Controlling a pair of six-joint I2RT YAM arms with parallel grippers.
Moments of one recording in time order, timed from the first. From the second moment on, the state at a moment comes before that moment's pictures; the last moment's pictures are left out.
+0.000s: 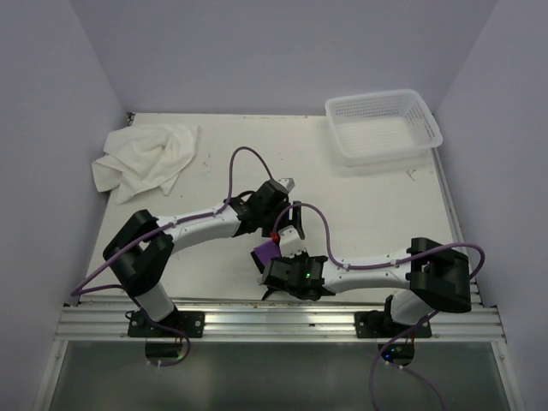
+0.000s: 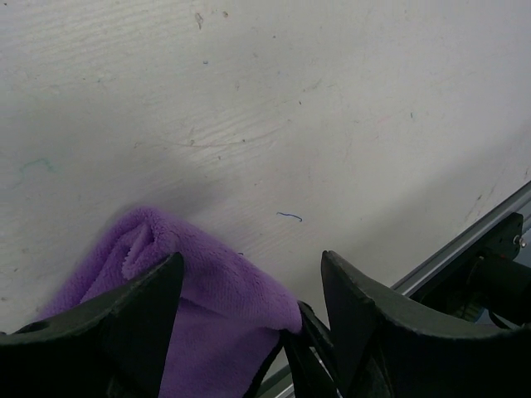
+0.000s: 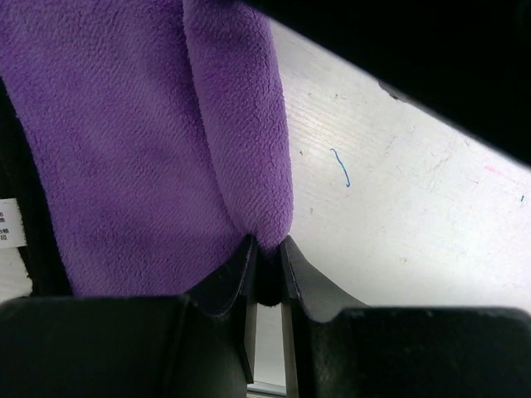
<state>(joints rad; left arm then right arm) -0.84 1.67 1.06 -0.26 0.14 -0.72 1.34 1.54 0.83 -0.55 0.73 0.79</state>
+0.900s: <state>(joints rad) -0.85 1.63 1.08 -0.35 0.06 -0.72 1.34 1.55 0.84 -0.49 0.76 0.79</state>
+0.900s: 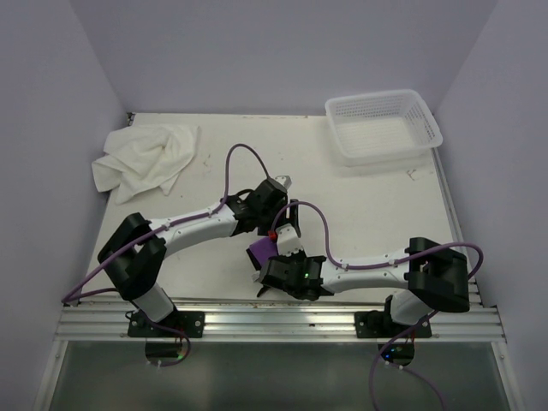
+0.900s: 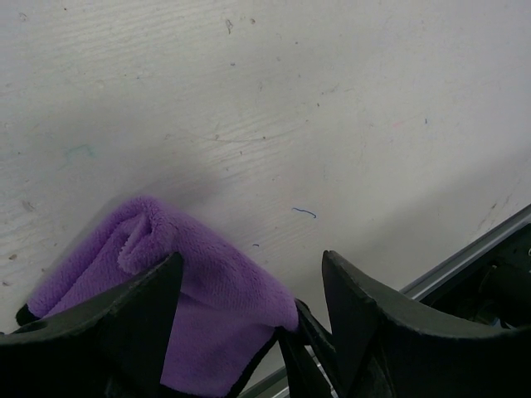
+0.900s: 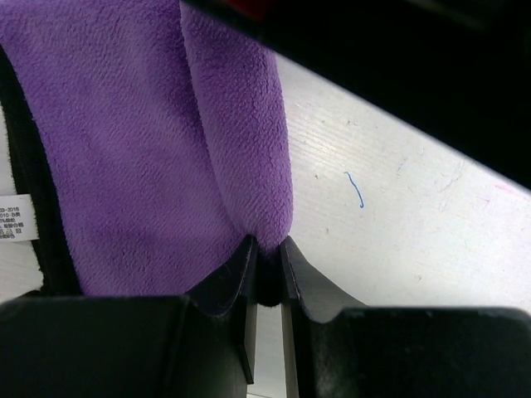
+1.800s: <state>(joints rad) -0.86 1.66 1.00 -0.29 0.02 -0.70 1.34 1.55 0.82 -0.53 0.77 0.83</state>
